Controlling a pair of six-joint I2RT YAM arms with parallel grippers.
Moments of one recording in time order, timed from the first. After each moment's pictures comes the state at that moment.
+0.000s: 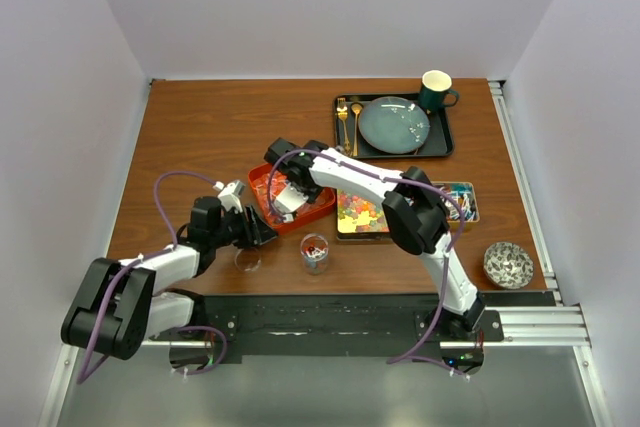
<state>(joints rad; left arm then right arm) -0.23 1.21 0.20 0.36 0.51 -0.55 0.91 2.23 1.88 -1.00 0.47 -1.59</state>
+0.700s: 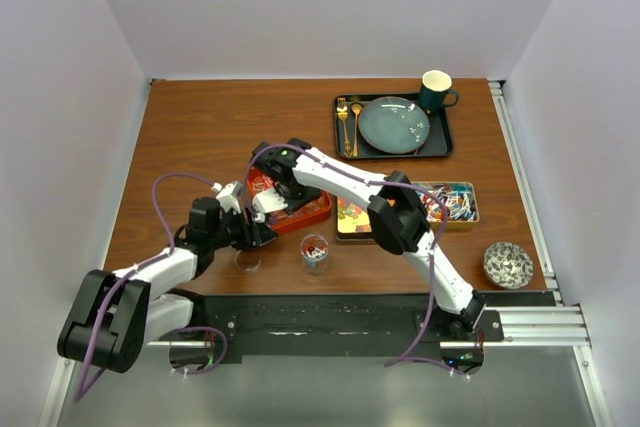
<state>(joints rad) -0.23 1.14 0.20 0.28 0.50 -0.55 0.95 2.38 2.15 -1.25 0.22 -1.16</state>
